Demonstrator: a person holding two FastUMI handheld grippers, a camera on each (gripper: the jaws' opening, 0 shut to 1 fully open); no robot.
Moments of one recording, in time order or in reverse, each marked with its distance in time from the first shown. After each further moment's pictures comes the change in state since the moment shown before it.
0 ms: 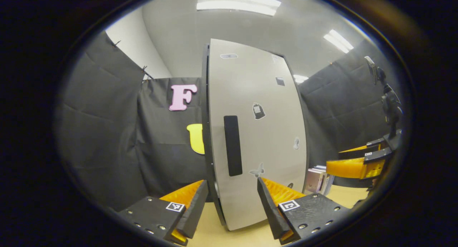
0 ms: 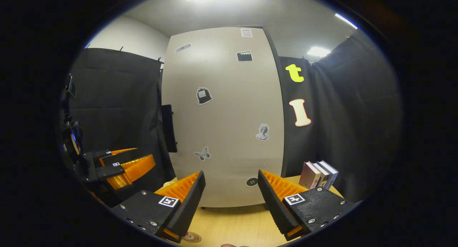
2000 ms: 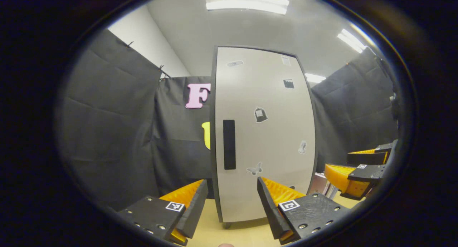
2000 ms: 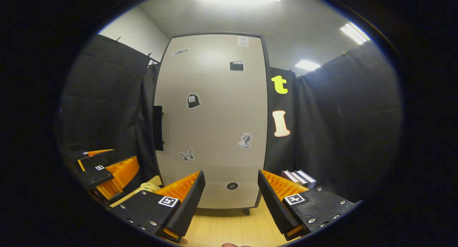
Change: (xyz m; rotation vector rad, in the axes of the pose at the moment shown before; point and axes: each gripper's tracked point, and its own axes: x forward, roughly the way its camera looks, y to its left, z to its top) left arm -0.002 -0.016 0.002 -0.018 0.029 0.129; right arm 0.477 0.093 0.041 -0.086 -0.062 -0.170
